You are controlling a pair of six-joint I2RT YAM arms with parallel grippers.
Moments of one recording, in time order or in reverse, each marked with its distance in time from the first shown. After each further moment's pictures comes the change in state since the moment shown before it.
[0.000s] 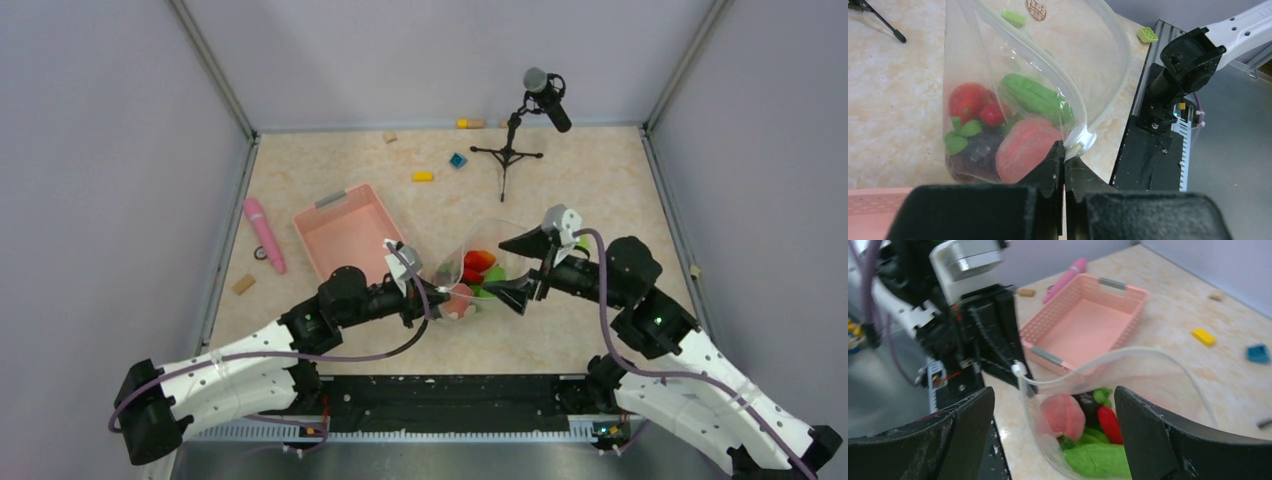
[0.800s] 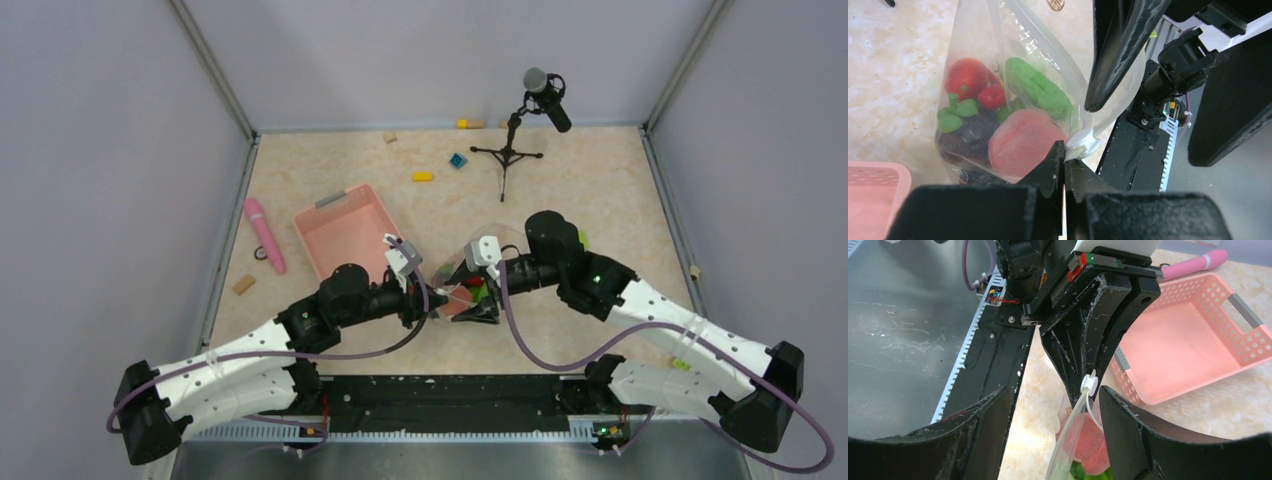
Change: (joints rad) left arm -0.008 -0.004 0.055 -0.139 -0.032 -0.107; right arm 0.147 0.400 0.156 -0.086 -0.484 -0.506
